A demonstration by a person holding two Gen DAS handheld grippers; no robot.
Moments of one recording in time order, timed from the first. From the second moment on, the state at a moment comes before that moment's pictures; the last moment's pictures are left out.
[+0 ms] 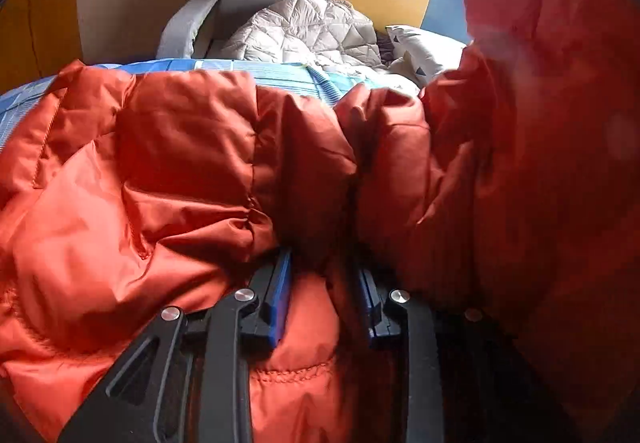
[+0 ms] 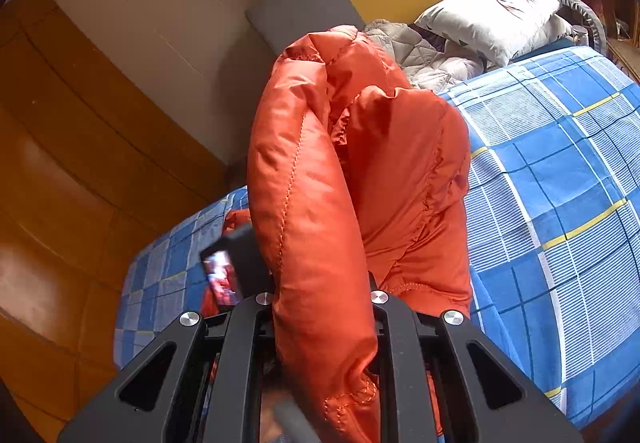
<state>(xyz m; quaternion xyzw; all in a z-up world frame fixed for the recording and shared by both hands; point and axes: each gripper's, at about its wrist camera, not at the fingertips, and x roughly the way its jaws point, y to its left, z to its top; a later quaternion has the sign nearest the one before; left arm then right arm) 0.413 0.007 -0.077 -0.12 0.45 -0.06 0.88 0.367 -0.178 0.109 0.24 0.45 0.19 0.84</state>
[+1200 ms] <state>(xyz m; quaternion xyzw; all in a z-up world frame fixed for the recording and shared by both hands) 0.284 0.242 -0.064 -0.33 0.36 -0.09 0.87 0.350 0.006 0.069 0.14 0.51 0.26 0.81</state>
